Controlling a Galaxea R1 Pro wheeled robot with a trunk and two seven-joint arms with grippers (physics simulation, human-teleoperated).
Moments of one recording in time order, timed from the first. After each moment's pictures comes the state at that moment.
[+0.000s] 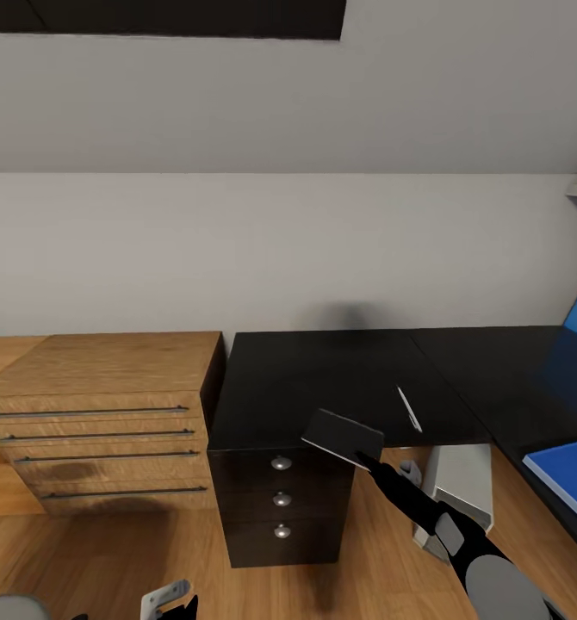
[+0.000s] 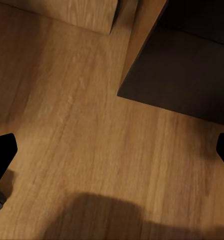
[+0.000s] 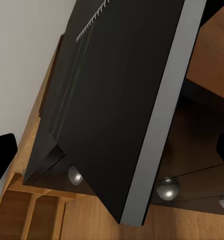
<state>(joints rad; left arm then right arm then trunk) -0.29 -0.08 0.52 -0.36 -0.18 -0.18 -0.13 -0.68 -0.02 -0.87 -0.31 0.13 0.27 0.95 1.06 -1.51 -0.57</state>
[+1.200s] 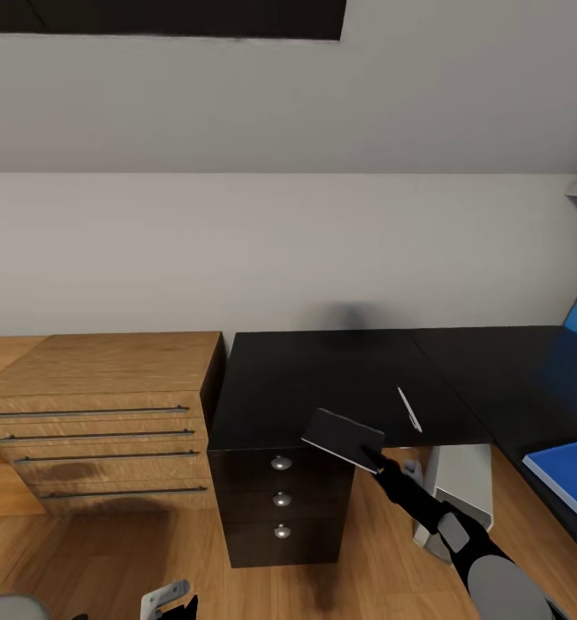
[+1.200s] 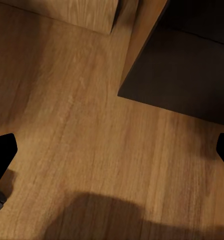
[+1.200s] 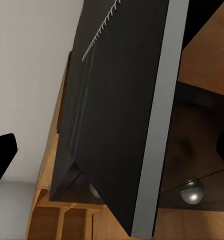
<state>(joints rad) -0.29 -0.08 0.52 -0.36 -0.18 -0.18 -0.13 -0.68 -0.03 -0.88 -0.31 0.01 0.37 0.94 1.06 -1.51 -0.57</state>
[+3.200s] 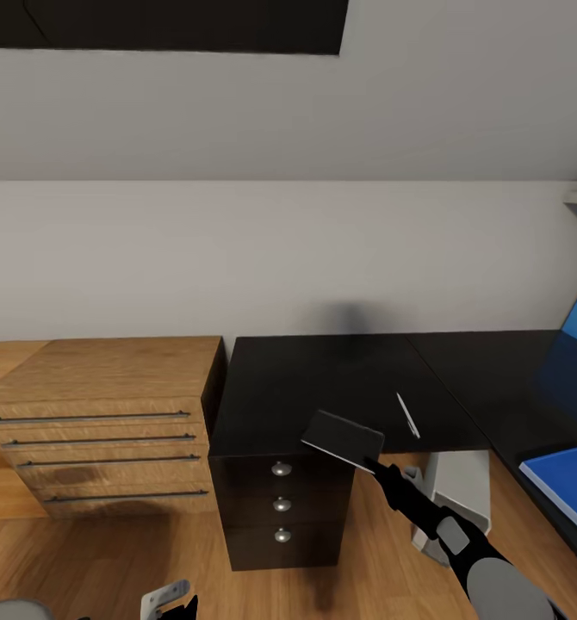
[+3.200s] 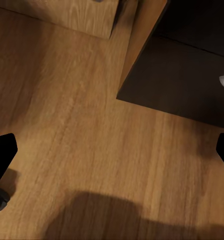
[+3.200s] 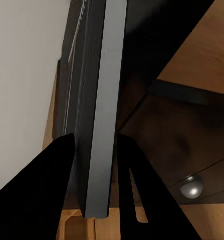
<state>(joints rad) -0.29 -0.08 0.52 -0.36 -0.18 -0.18 -0.12 -0.68 -0.02 -0.92 -0.28 0.00 0.38 0.87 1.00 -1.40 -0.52</state>
